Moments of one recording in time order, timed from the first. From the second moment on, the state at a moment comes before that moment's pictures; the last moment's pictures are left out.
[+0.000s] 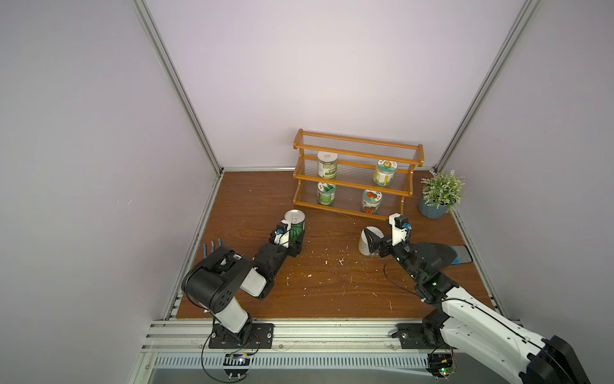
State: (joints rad) left arm -0.48 1.66 0.18 1.42 -0.07 -0.04; right arm 0.57 0.83 0.31 0.43 0.08 0.18
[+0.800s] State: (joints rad) left arm -0.48 1.86 0.23 1.52 -0.06 -0.07; right arm 0.57 0.87 0.31 0.44 0.08 0.18
